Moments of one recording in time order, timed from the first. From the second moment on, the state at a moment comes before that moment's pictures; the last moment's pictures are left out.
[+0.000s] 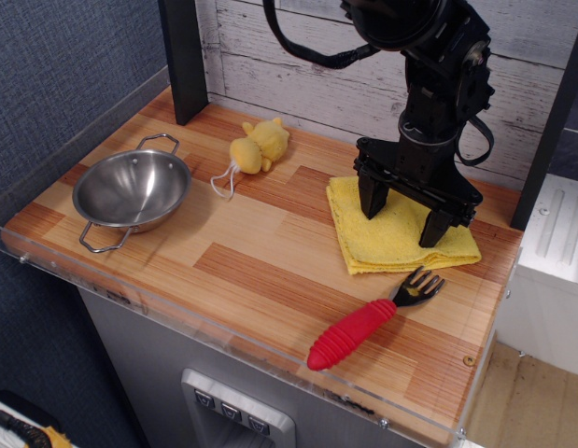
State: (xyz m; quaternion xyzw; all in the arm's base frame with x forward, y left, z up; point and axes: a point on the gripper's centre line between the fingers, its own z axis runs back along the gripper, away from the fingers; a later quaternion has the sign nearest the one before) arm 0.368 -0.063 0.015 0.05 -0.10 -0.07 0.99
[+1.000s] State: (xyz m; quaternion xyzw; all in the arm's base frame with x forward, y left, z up) arm 0.344 -0.013 0.012 0.06 -0.07 0.00 1.00
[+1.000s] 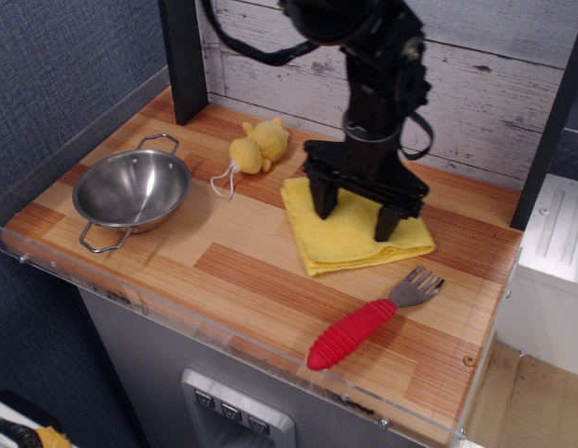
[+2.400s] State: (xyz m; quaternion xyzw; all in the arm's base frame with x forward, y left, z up) arm 0.259 -0.004 0.011 0.05 -0.07 -0.03 1.00
